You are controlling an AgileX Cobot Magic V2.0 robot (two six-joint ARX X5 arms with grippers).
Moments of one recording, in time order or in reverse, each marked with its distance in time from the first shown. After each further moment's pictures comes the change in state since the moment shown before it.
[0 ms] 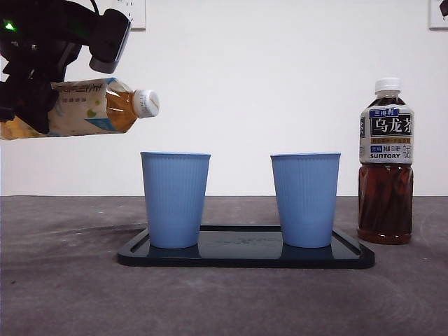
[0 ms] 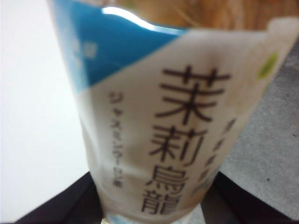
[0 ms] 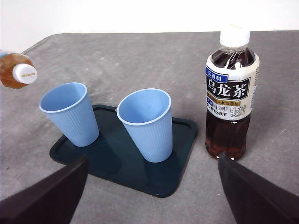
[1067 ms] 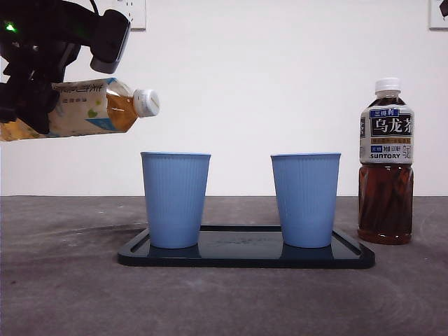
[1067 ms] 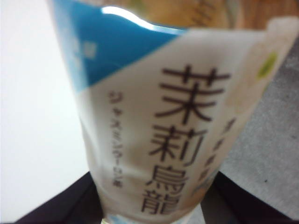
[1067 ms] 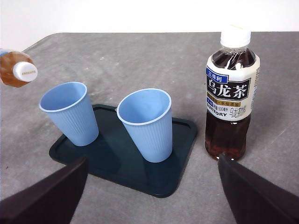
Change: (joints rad) left arm 0.000 0.000 0.000 -0.001 -0.003 -0.037; right arm 0.000 0.000 0.000 0.000 0.000 -0.007
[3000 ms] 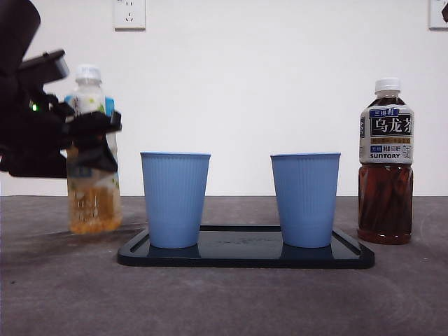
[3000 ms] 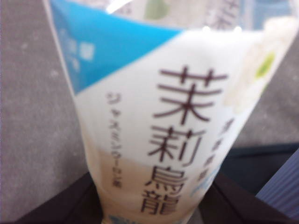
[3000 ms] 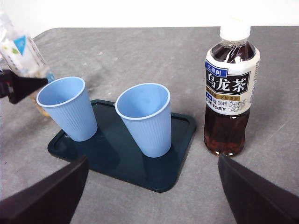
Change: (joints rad) left arm 0.218 0.150 -0.396 0.924 0.629 -1.321; right arm 0.000 0.000 0.000 -0.019 0.000 0.002
